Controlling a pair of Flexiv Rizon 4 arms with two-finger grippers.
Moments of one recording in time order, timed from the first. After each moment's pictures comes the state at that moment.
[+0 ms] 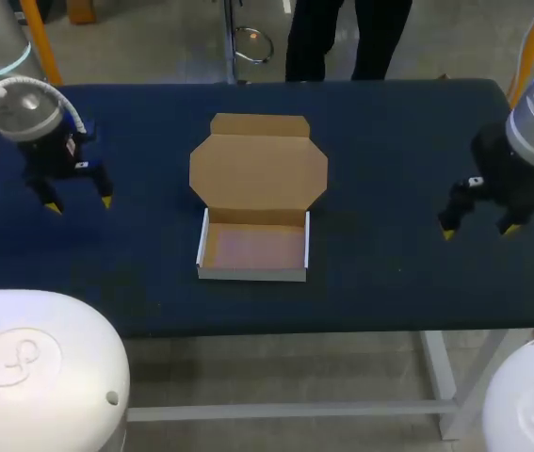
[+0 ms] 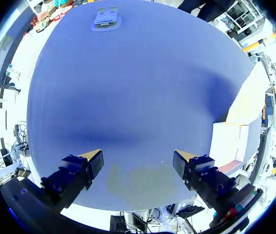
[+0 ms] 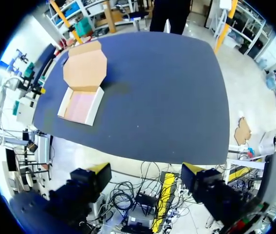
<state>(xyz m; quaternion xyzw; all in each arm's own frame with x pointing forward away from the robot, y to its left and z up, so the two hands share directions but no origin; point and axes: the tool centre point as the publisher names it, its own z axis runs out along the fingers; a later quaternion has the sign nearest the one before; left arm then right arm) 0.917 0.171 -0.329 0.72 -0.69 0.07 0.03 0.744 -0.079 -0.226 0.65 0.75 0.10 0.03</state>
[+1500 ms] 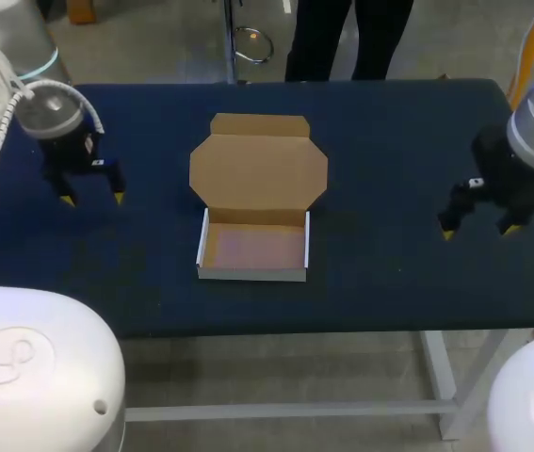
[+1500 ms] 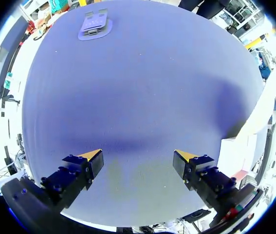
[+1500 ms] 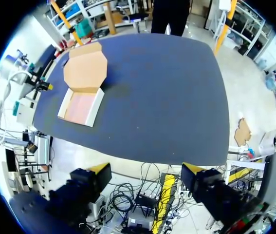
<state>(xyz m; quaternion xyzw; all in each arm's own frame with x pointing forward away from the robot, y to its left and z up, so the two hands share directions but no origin) 0.964 0.165 -0.358 0.70 -0.71 0.06 0.00 0.744 -0.079 -0.226 0.65 0.75 0.11 0.04</state>
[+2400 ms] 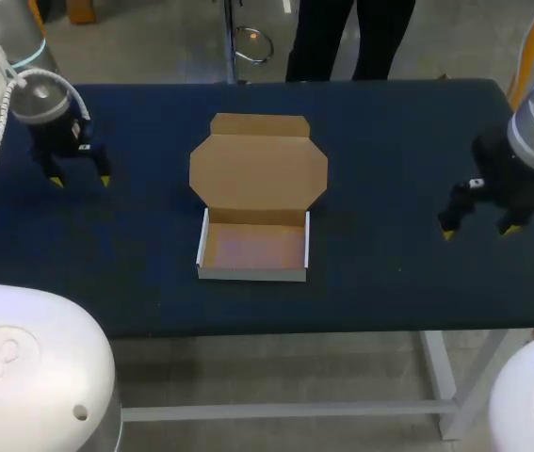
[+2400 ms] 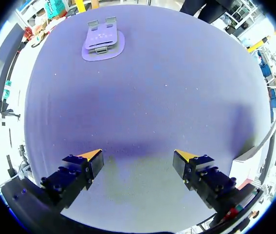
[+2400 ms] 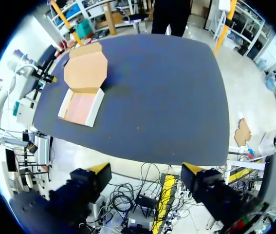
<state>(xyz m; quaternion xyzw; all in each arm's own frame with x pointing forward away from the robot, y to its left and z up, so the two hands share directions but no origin) 1.031 0.208 -0.373 0.69 -0.72 0.07 -0.01 0.744 -0.079 -0.226 0.65 0.75 0.11 0.04</state>
